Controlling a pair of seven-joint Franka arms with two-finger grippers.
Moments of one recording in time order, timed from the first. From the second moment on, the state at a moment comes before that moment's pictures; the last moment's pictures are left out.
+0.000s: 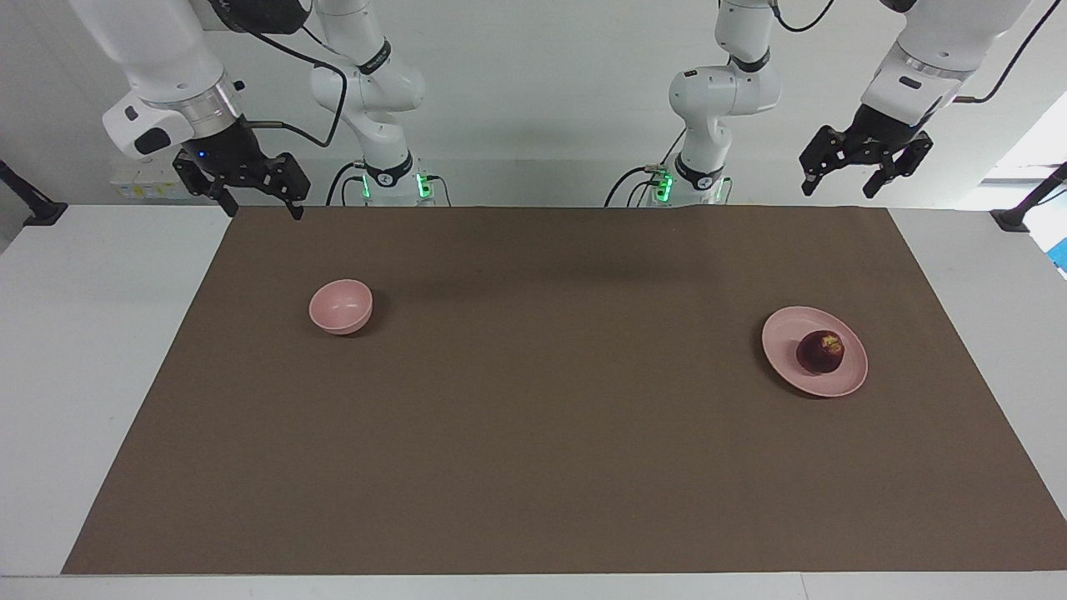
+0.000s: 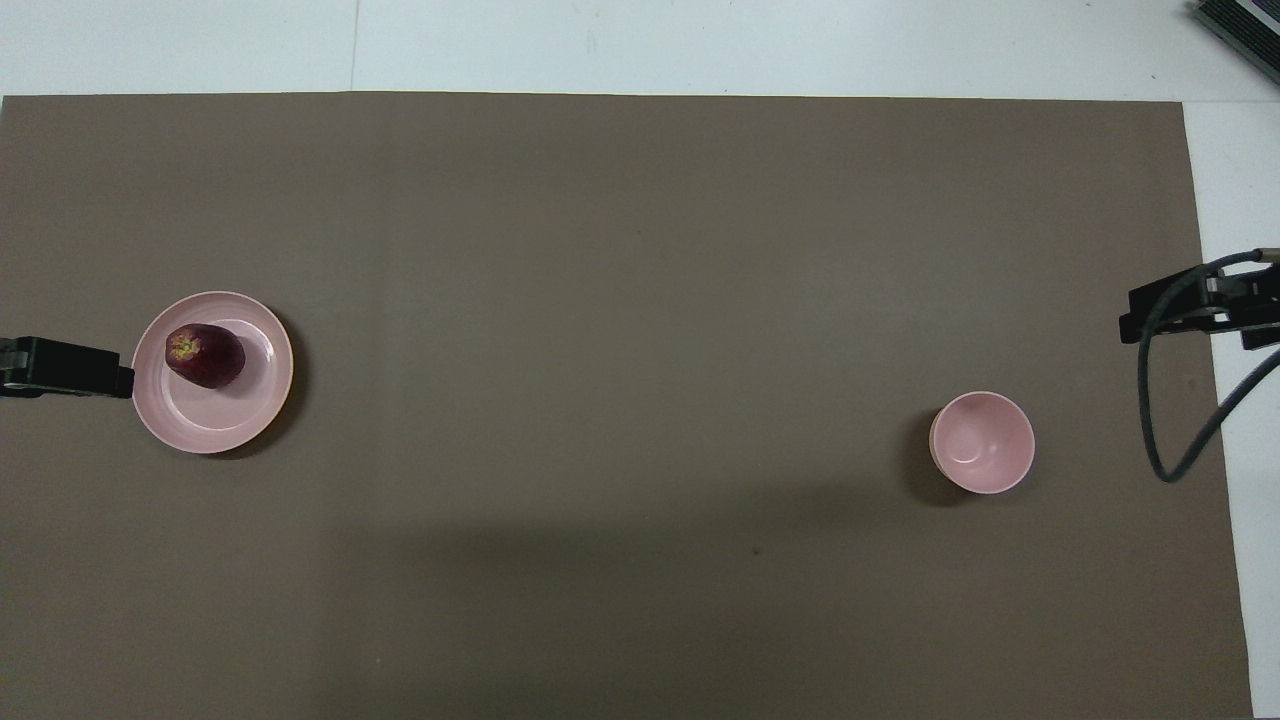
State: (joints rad) left arm 0.03 -0.13 -0.09 -1.62 -0.05 1.50 0.02; right arm -0.03 0.06 0.01 -1.42 -0.01 1.42 0.05
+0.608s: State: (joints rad) left arm 0.03 -0.13 -0.09 -1.62 -0.05 1.50 0.02; right arm -0.03 0.06 0.01 -1.42 -0.01 1.42 0.05
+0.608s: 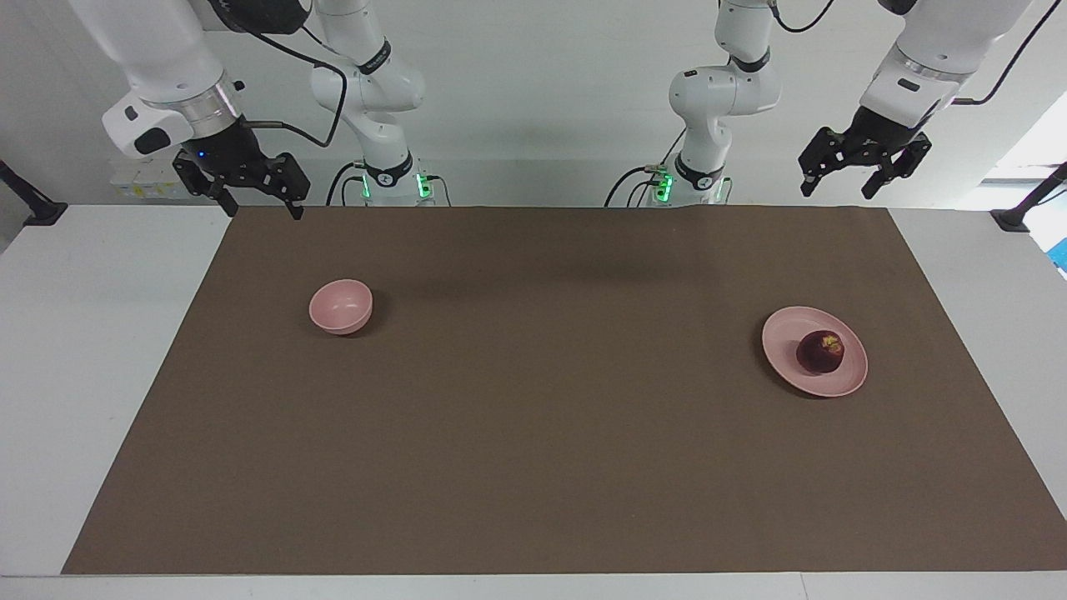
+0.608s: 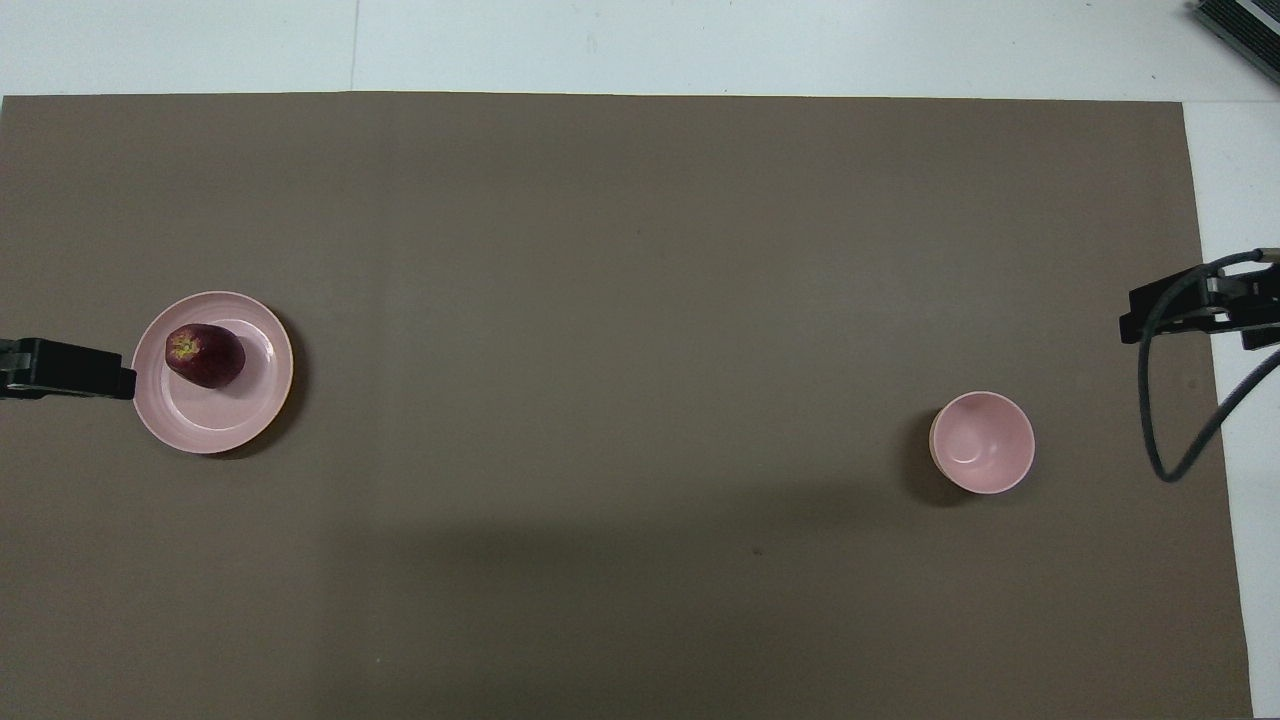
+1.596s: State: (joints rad) left arm 0.04 -0.11 -0.08 -1.75 -0.05 1.74 0.02; right arm -0.04 0.06 0.01 -1.42 -0.01 1.42 0.05
